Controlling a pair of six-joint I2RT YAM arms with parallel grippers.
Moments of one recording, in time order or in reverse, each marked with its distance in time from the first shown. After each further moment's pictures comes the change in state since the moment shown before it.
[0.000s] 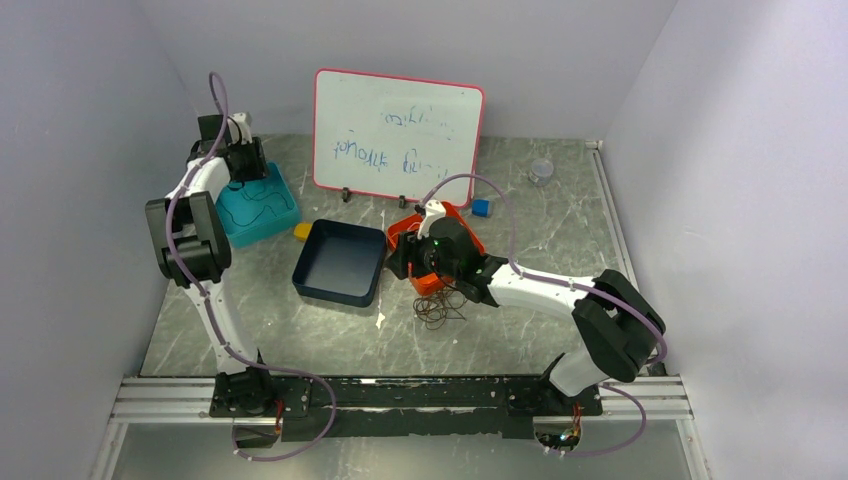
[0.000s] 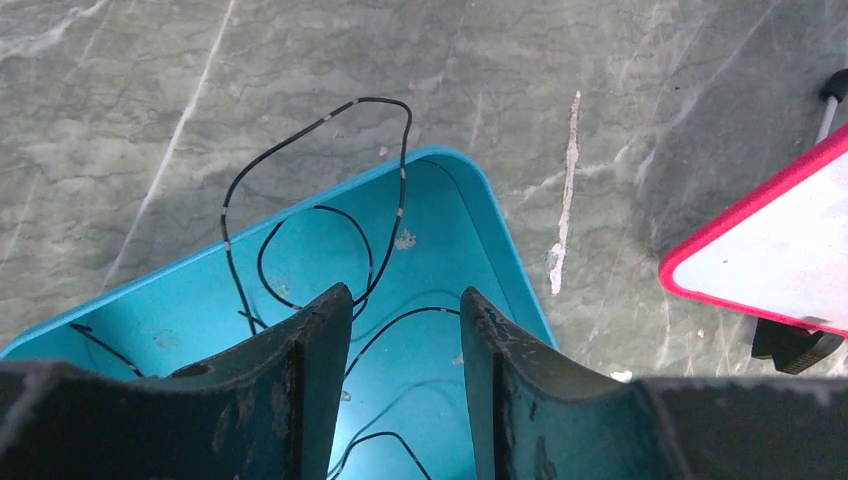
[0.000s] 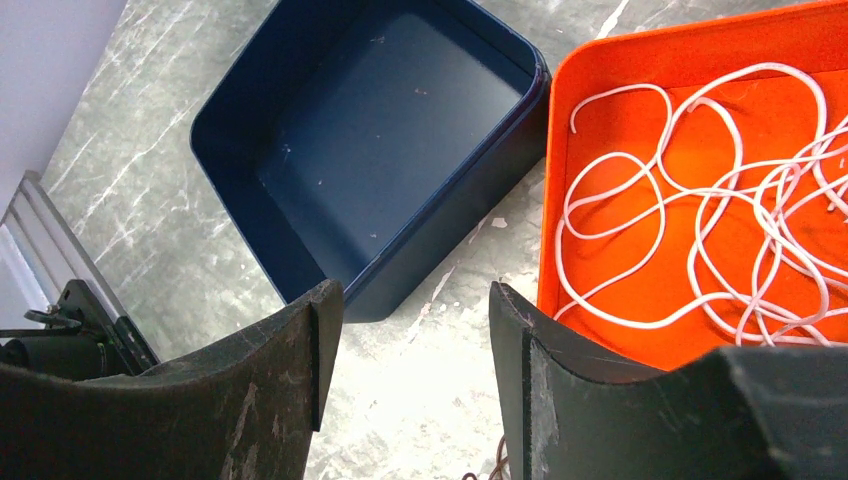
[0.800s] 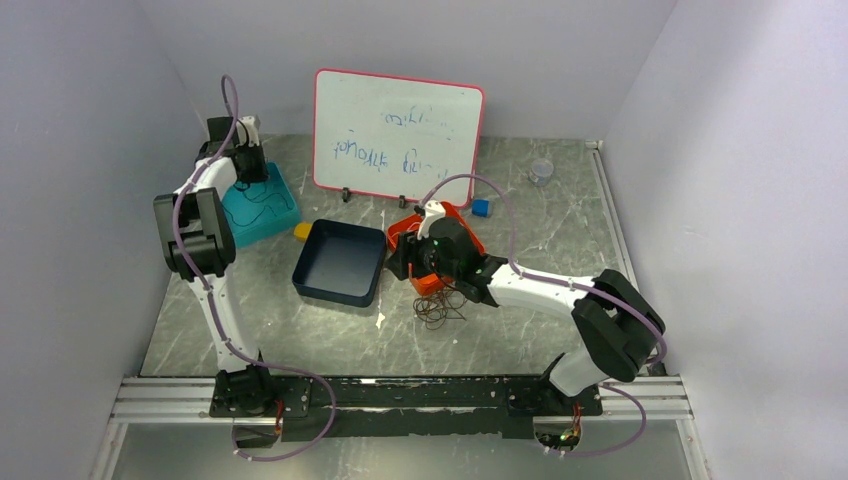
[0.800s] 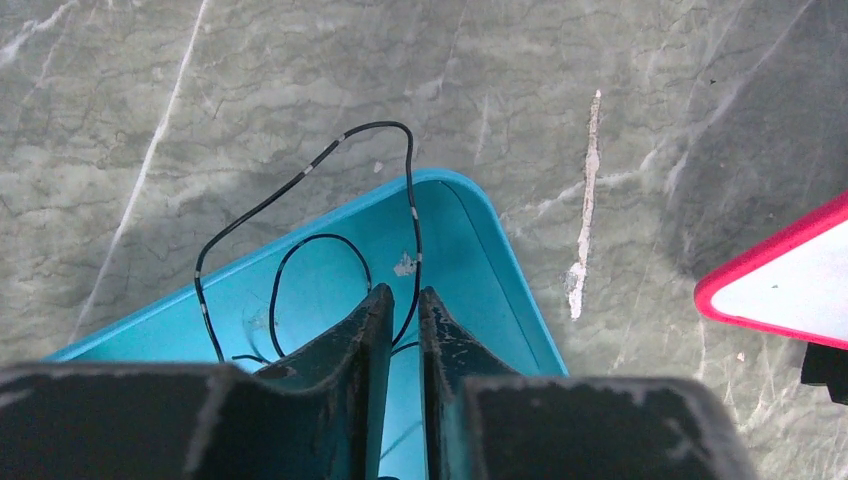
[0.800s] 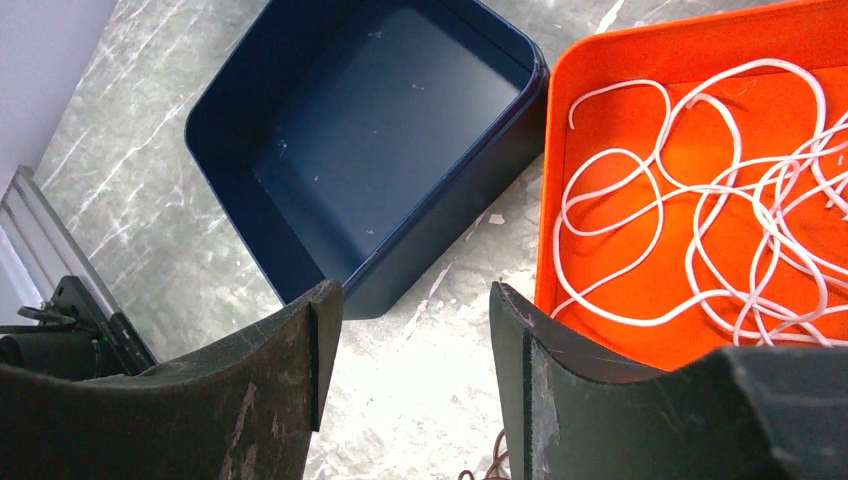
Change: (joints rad) left arm -0.023 0.074 0.045 0.007 -0.021 0.040; right arm 0.000 0.001 0.000 -0.006 -0.002 -0.006
